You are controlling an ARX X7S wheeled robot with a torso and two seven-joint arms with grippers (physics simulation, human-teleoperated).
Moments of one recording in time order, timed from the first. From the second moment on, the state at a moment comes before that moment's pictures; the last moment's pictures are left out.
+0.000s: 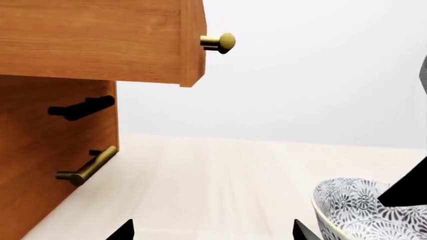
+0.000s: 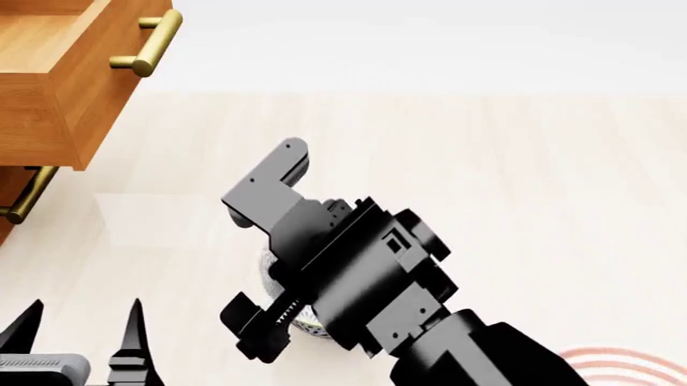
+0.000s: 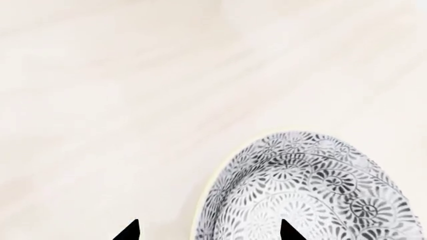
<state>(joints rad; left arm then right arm) -0.12 -0.27 0.21 0.11 -0.32 -0.04 -0.24 1.28 0.04 -1.00 0.72 0.41 0.90 -0.52</state>
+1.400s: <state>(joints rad) -0.11 -0.30 0.23 0.13 -0.33 -0.03 -0.27 1.35 0.00 -1.50 1.02 0.86 0.65 -0.43</state>
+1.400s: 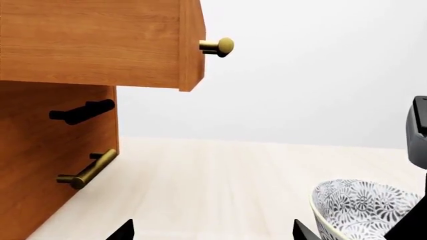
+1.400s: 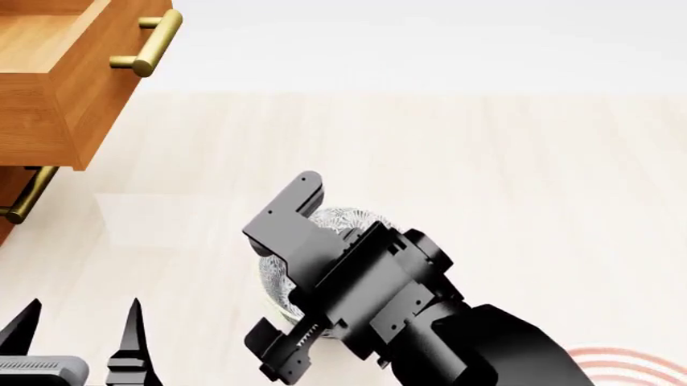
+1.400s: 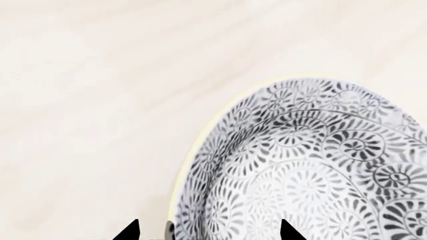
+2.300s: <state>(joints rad) -0.11 -0.31 0.24 0.13 -0.34 -0.03 -0.28 1.36 0.01 -1.51 1.00 0.88 0.64 -0.41</state>
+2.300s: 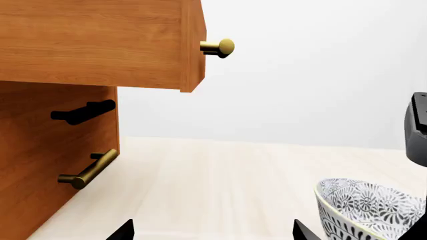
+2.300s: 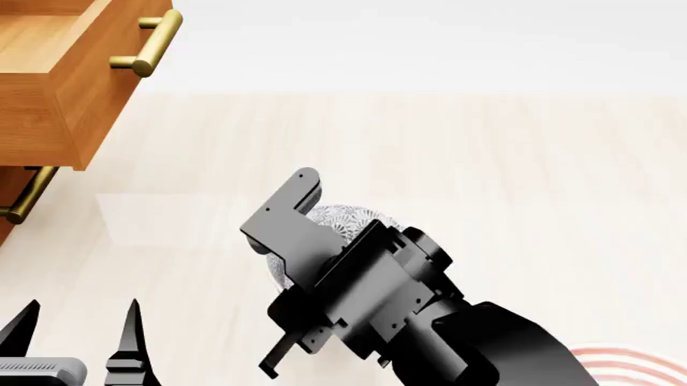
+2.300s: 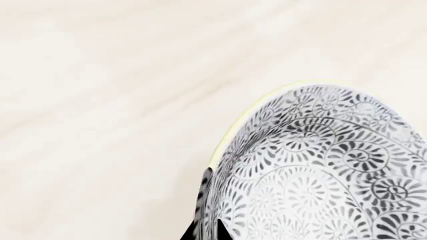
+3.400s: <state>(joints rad) -0.10 -0.33 0.25 0.17 -0.36 -0.03 -0.30 1.57 0.49 -1.41 0.18 1.10 1.02 0.01</state>
